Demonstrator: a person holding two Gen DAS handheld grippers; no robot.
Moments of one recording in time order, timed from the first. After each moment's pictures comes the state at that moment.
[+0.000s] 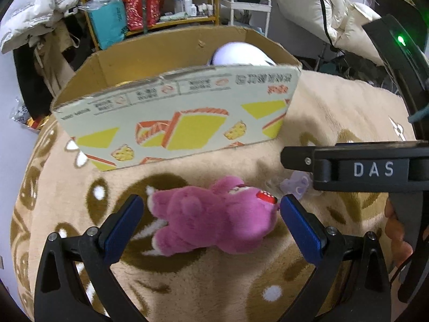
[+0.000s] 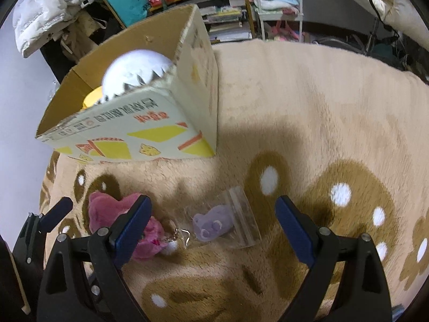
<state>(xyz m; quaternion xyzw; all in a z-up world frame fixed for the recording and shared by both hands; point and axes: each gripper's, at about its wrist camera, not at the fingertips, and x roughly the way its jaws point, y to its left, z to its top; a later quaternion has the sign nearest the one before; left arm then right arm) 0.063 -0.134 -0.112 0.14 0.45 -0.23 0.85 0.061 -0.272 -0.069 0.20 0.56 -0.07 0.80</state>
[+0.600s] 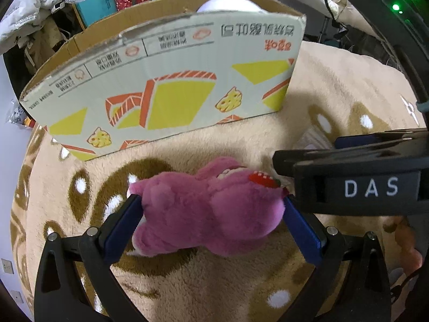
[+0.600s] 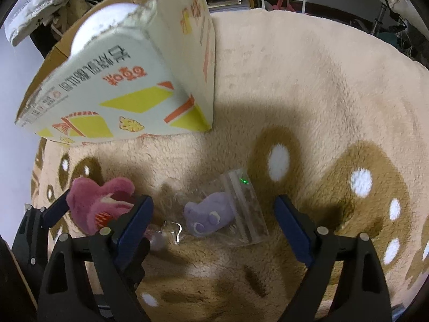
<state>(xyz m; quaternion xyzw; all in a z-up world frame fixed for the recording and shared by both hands) 0.071 -0.155 -0.145 0.17 0.49 -0.22 0.83 0.074 -0.265 -0.096 0.19 0.61 -0.07 0.77</state>
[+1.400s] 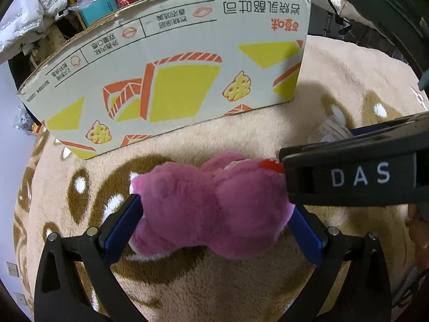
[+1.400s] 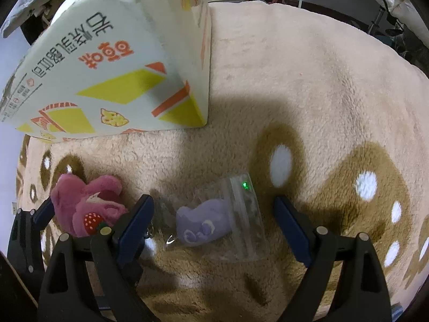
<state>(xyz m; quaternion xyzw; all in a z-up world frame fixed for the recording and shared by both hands) 0.063 -0.154 -0.180 0.20 0.46 -0.20 0.84 0.092 -0.237 -0.124 0.16 0.62 -0.10 0.76</state>
